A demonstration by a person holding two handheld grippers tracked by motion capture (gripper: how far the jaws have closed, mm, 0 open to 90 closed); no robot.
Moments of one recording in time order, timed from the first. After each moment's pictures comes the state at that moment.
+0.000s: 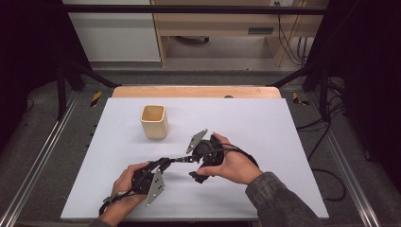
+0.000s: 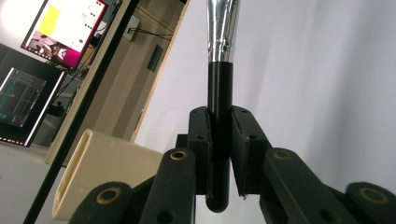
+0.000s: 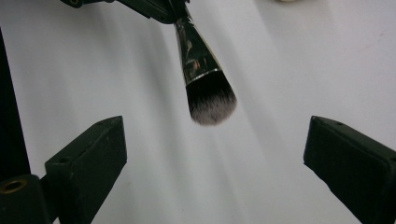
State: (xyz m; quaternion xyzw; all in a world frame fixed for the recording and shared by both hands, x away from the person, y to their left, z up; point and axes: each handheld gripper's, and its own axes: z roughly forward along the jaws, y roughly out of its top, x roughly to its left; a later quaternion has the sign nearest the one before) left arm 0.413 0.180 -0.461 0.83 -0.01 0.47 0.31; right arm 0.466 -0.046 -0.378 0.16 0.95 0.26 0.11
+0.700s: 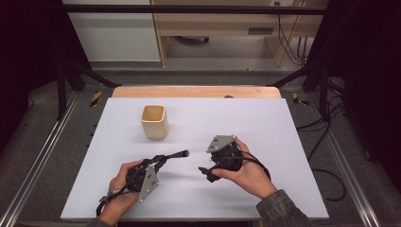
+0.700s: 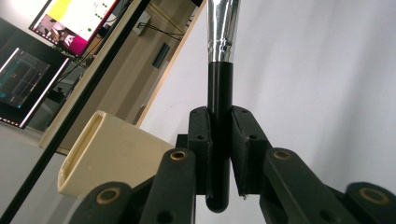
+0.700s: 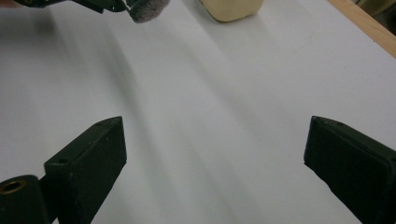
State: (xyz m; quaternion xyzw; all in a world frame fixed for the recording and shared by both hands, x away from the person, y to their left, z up) left arm 0.416 0.194 -0.456 0.82 0.04 0.46 0.35; right arm 0.457 -0.095 -0.394 0.22 0.89 0.36 0.17
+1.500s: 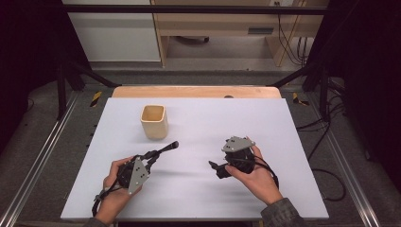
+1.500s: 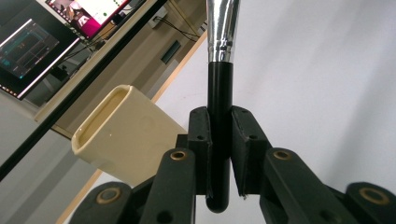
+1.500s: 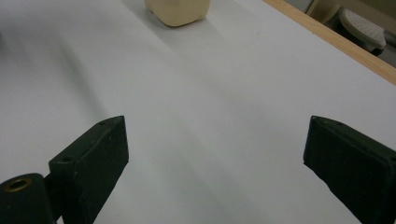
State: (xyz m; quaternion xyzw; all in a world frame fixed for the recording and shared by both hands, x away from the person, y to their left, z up) left arm 0.424 0.217 -0.451 0.80 0.11 0.44 0.39; right arm 0.457 -0.129 -0.414 0.28 0.84 0.40 0.22
